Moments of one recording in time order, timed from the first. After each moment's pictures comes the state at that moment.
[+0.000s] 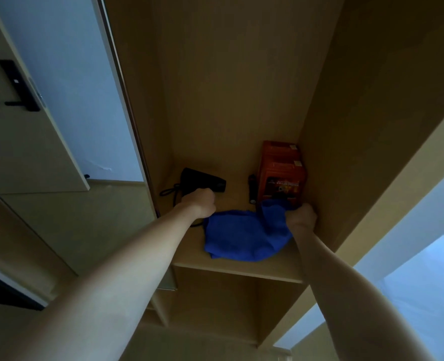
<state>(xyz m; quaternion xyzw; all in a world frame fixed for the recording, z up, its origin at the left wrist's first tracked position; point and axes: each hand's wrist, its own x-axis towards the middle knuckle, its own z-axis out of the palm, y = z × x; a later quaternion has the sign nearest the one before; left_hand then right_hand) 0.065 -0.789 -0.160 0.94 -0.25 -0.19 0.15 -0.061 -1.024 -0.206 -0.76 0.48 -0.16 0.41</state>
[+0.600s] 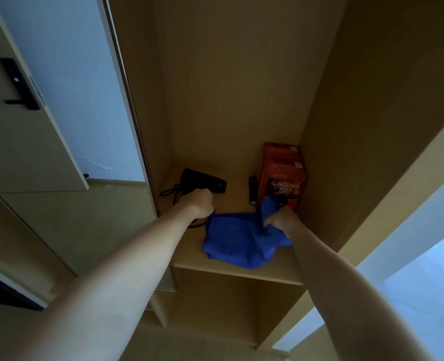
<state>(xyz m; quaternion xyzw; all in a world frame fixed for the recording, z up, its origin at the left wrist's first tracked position) 0.069 -0.782 -0.159 0.94 -0.24 -0.19 0.15 -0.045 -0.997 -0.181 -0.82 0.41 0.11 0.38</state>
